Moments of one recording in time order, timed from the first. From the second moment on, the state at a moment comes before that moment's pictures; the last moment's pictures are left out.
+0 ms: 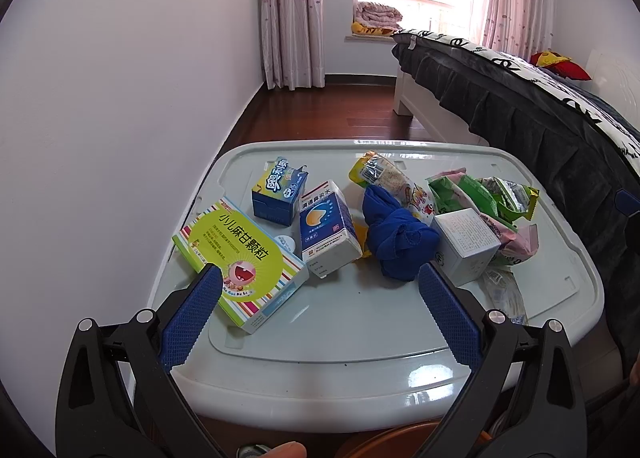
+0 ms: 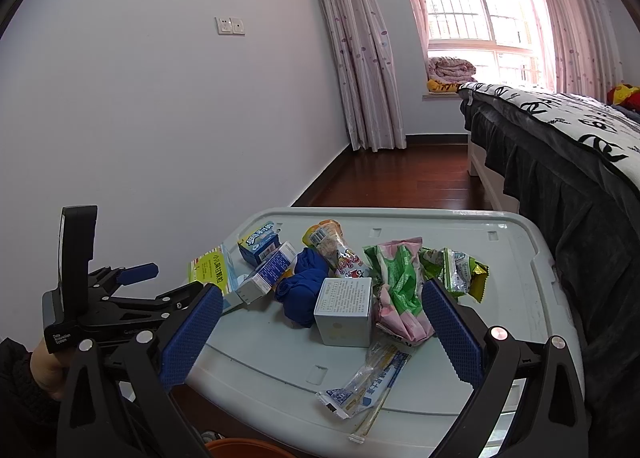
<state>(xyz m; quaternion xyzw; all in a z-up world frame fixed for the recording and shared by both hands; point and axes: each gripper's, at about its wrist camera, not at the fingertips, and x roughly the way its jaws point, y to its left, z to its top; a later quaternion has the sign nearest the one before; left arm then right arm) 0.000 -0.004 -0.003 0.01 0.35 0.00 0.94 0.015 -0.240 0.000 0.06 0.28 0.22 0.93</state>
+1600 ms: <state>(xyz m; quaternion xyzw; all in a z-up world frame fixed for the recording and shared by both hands) 0.001 -0.006 -0.005 0.01 0.35 0.00 0.94 0.015 -0.240 0.001 0.06 0.28 0.22 0.93</state>
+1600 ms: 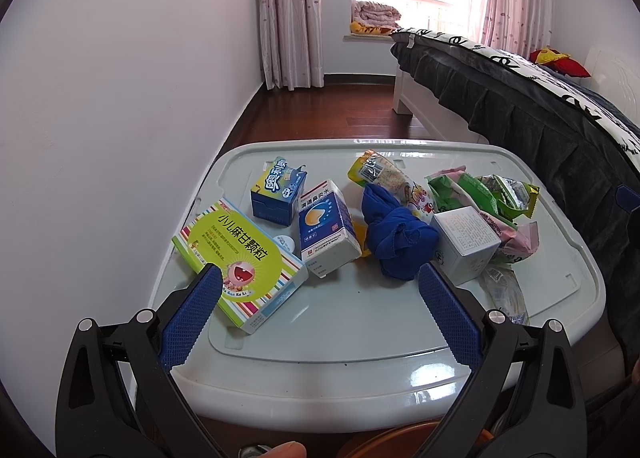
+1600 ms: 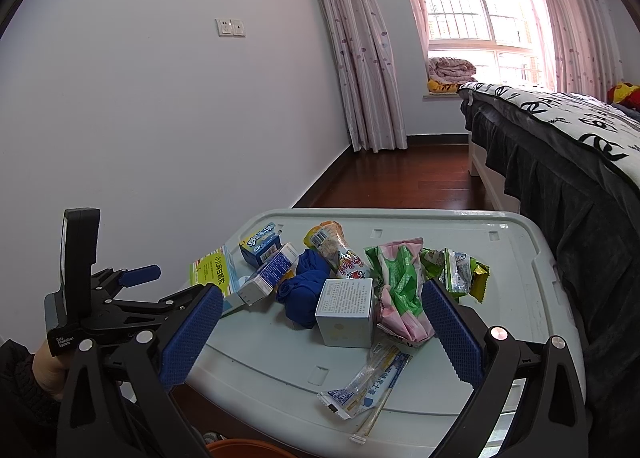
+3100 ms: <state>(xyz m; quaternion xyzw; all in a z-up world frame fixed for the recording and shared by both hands) -0.001 -0.010 -0.002 0.02 0.35 0.00 0.94 0.067 -0.280 -0.014 0.06 0.35 0.11 0.93</state>
